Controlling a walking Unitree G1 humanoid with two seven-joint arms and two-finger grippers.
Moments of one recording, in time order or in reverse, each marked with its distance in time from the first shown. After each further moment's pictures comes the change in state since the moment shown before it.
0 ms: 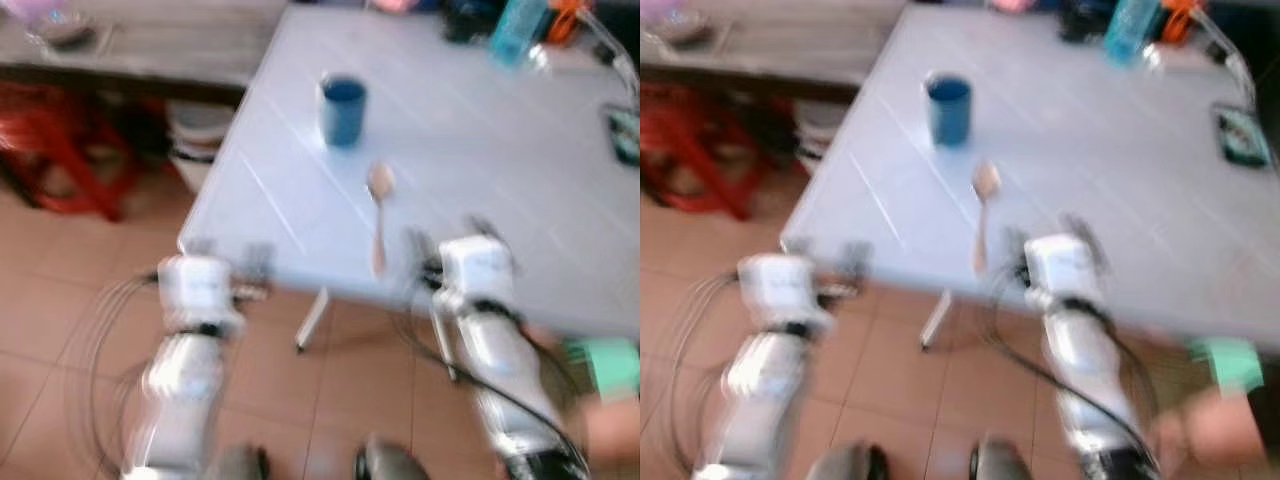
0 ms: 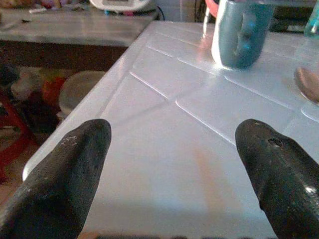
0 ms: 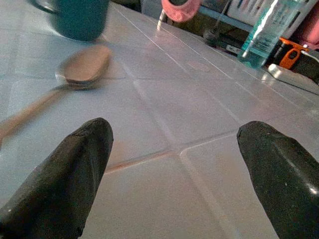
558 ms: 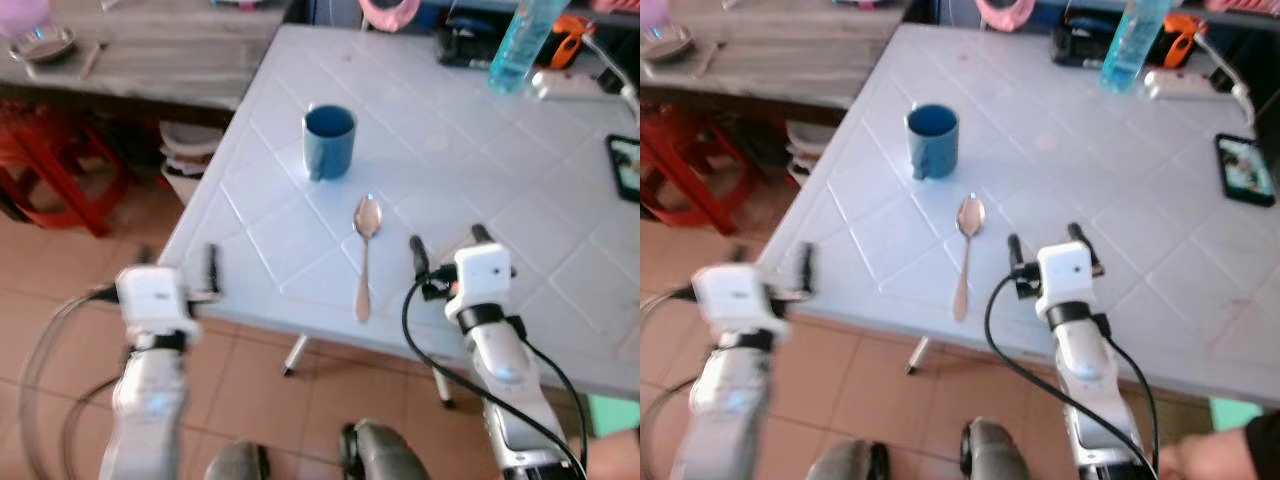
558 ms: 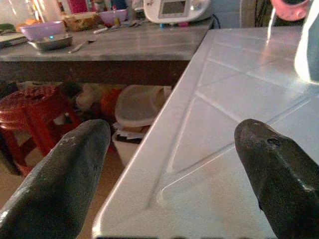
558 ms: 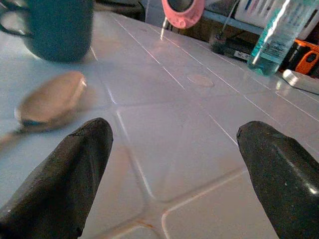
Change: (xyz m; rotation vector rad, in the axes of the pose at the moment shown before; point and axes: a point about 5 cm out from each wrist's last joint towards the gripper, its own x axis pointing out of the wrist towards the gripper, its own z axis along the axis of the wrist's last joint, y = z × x) left arm -0.025 0.051 0.006 0.129 -0.011 0.230; right arm -0.008 0.012 0.012 0.100 -0.013 0.070
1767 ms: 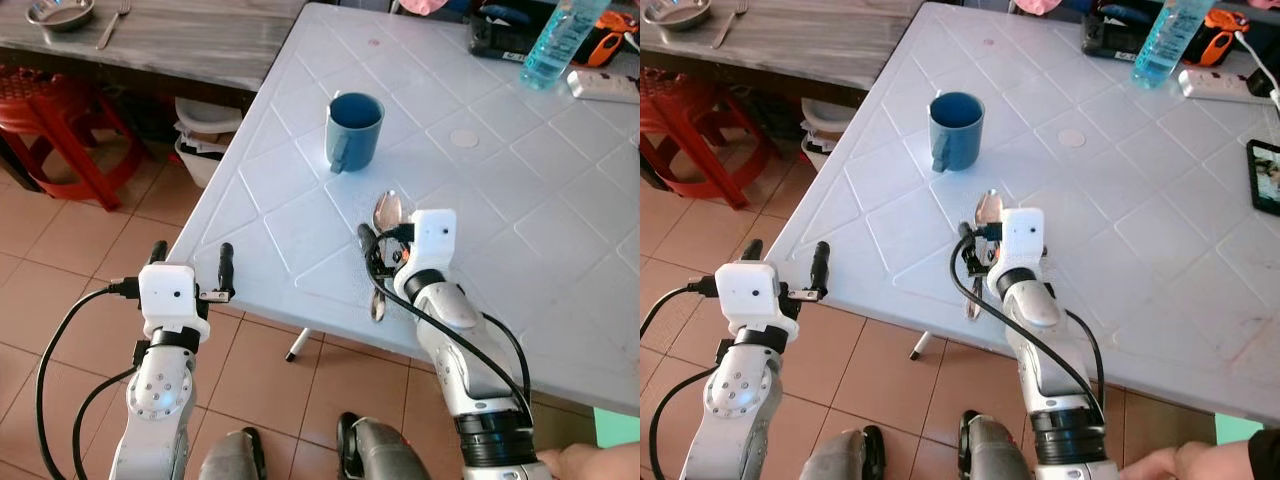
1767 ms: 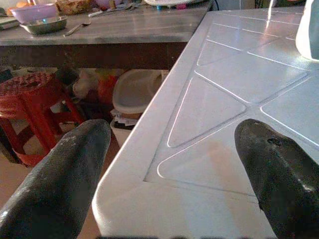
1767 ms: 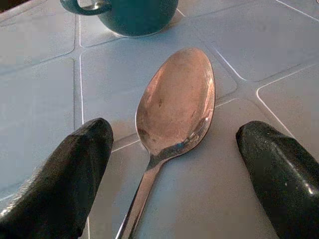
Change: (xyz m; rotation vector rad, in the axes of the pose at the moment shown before) left arm 0.004 -0.019 0.003 0.000 -0.009 -0.070; right arm 0.040 0.039 0.013 0.270 0.241 0.096
